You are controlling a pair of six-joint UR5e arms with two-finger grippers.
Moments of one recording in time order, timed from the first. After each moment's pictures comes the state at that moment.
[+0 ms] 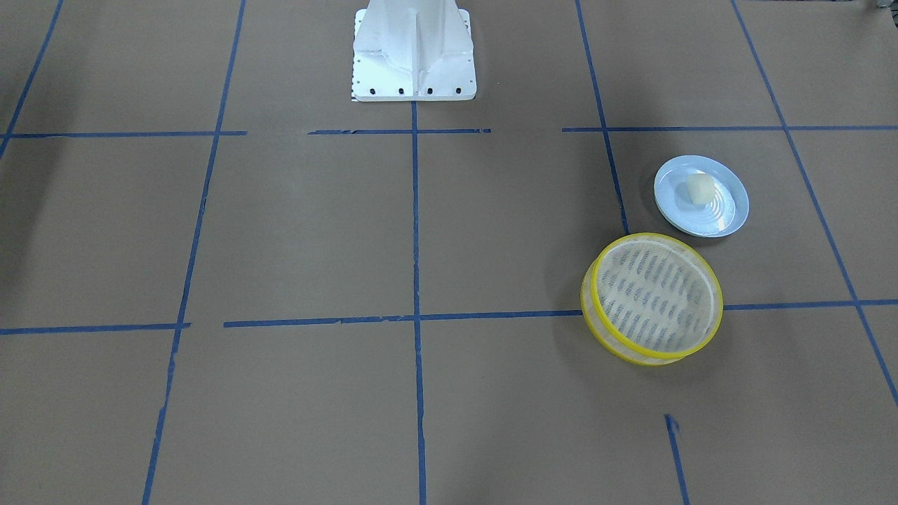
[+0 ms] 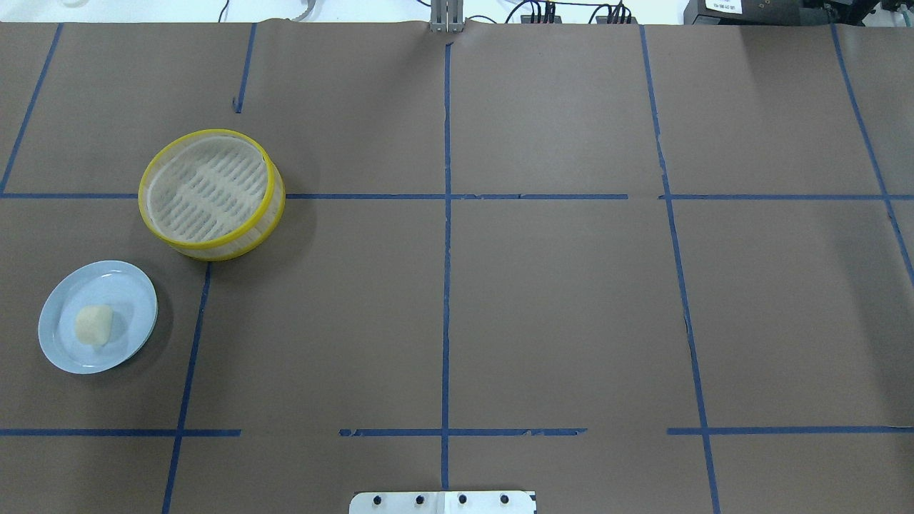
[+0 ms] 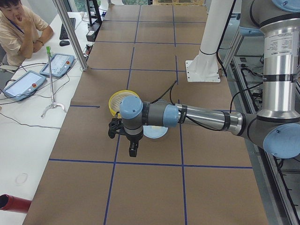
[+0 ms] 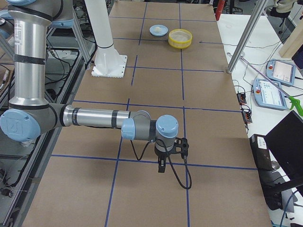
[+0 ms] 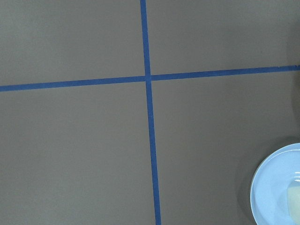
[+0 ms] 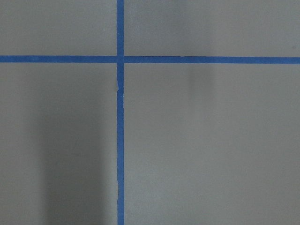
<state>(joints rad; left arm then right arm) -1.56 -1.49 -1.80 -1.52 -2.37 0.03 1.57 -1.68 1.65 -1.57 2.29 0.01</state>
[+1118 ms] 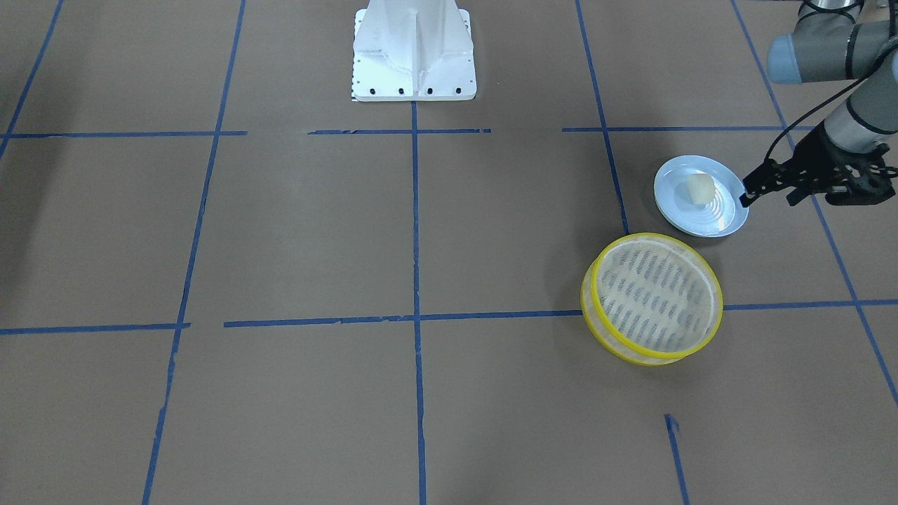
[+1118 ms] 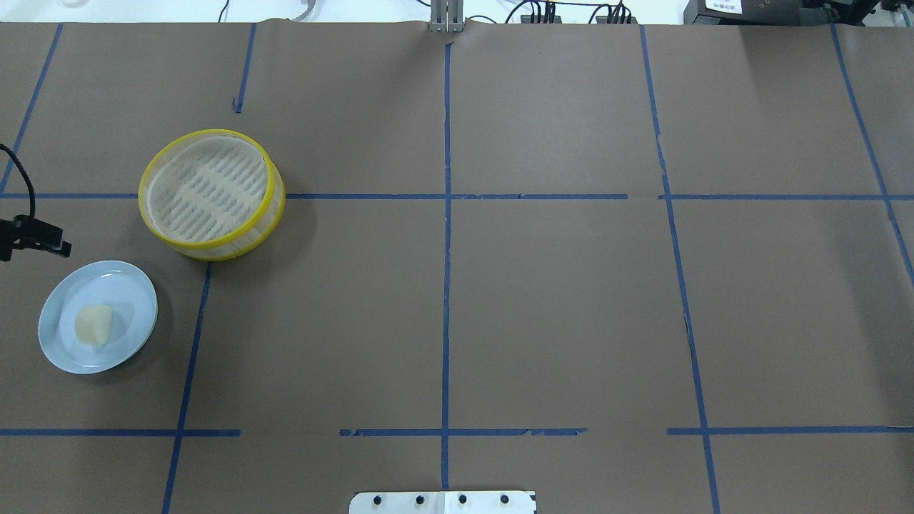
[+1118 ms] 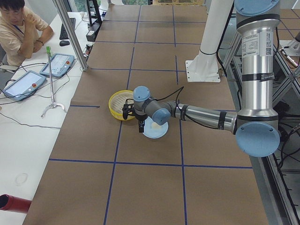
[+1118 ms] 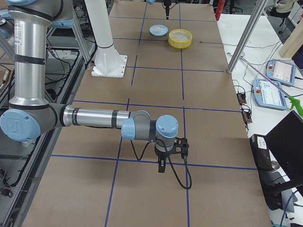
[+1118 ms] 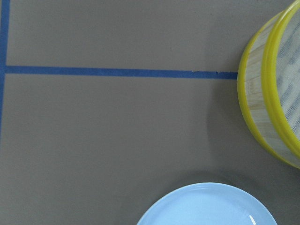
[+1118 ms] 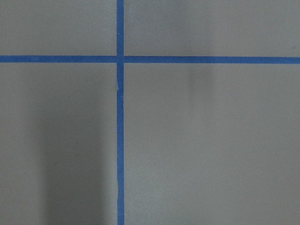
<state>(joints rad) -1.02 -1.48 -1.77 -2.06 -2.23 -0.84 1.57 -1.68 1.65 -1.57 2.29 0.01</state>
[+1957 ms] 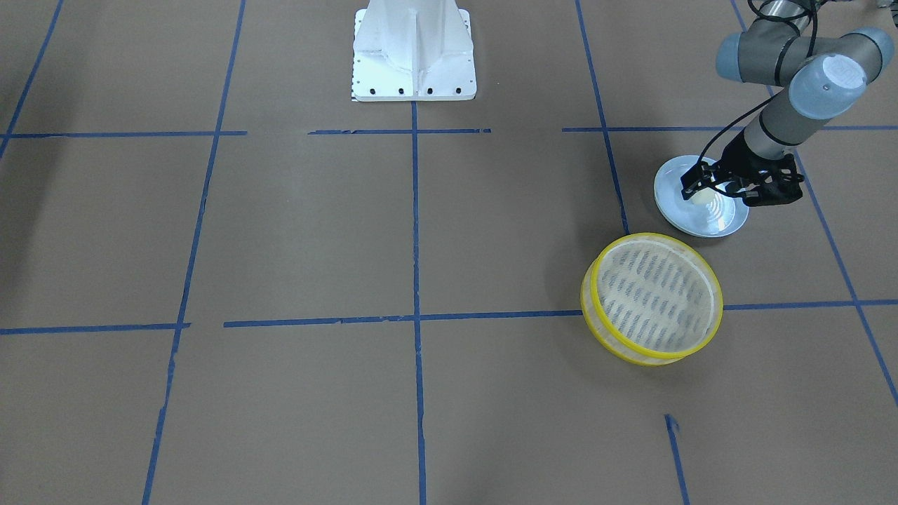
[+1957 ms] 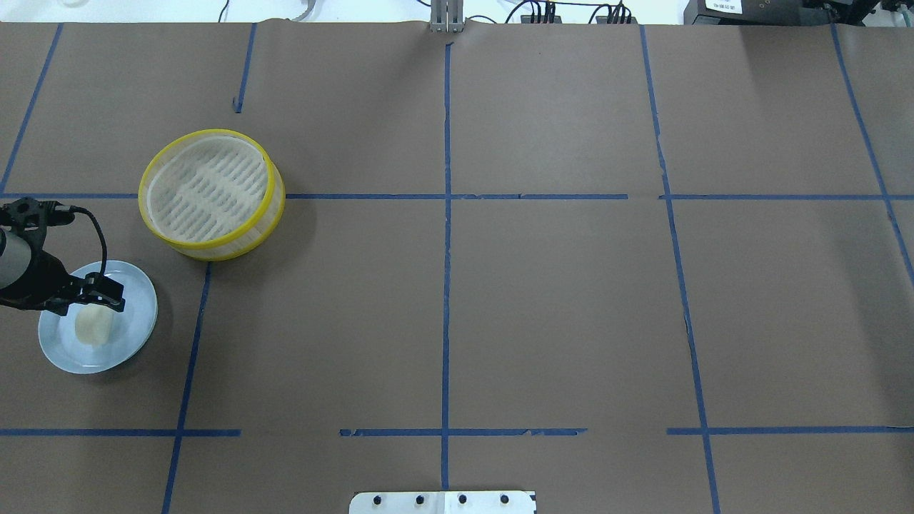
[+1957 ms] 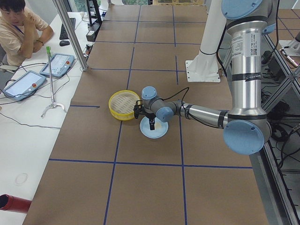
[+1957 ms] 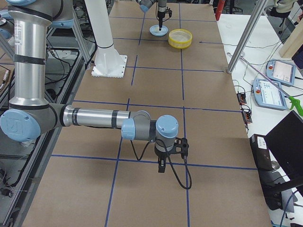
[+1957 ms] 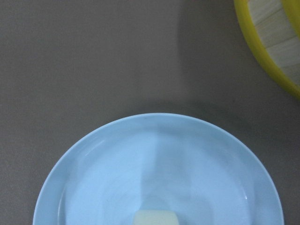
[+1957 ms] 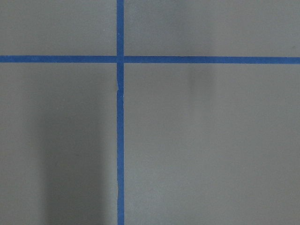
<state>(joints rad) -0.83 -1.48 -1.75 -2.06 -2.18 -0.97 1.57 -1.68 1.65 -1.57 2.29 0.01</state>
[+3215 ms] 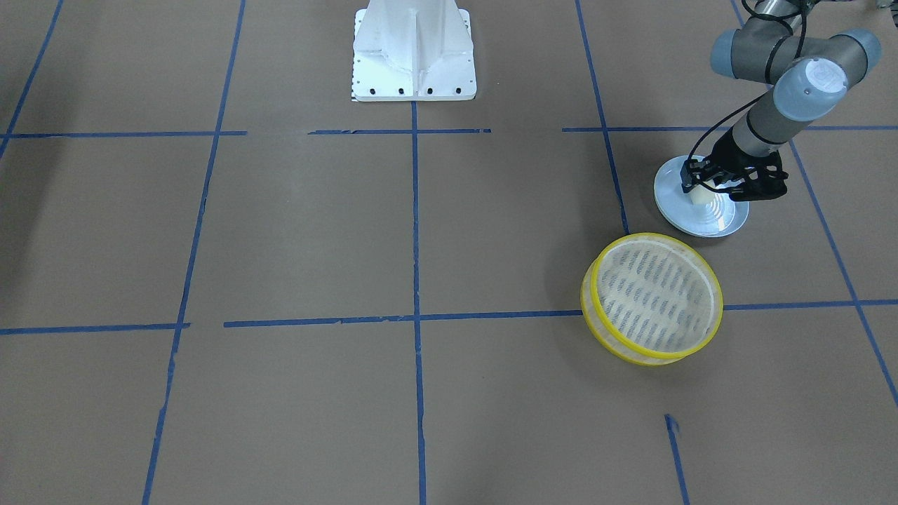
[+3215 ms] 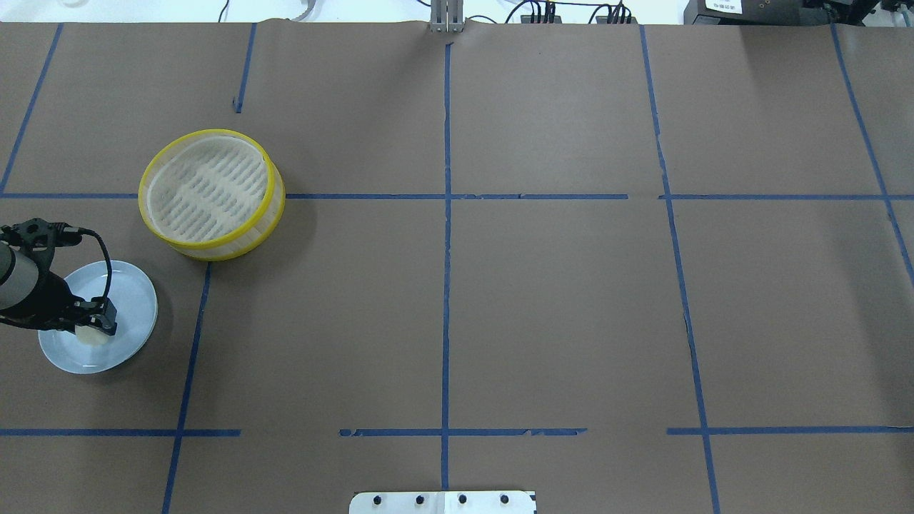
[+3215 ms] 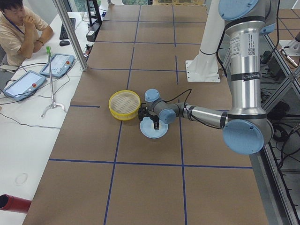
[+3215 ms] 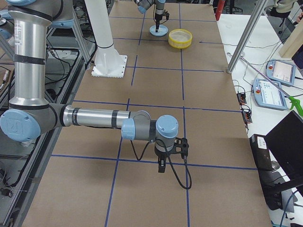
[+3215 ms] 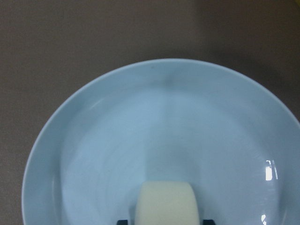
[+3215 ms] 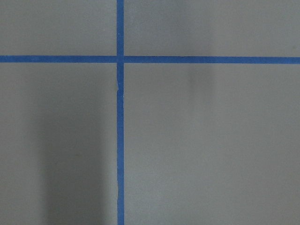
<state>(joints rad) -0.79 -1.45 -1.76 -2.06 -2.18 -0.97 1.57 -1.68 1.65 -1.57 2.29 0.01</state>
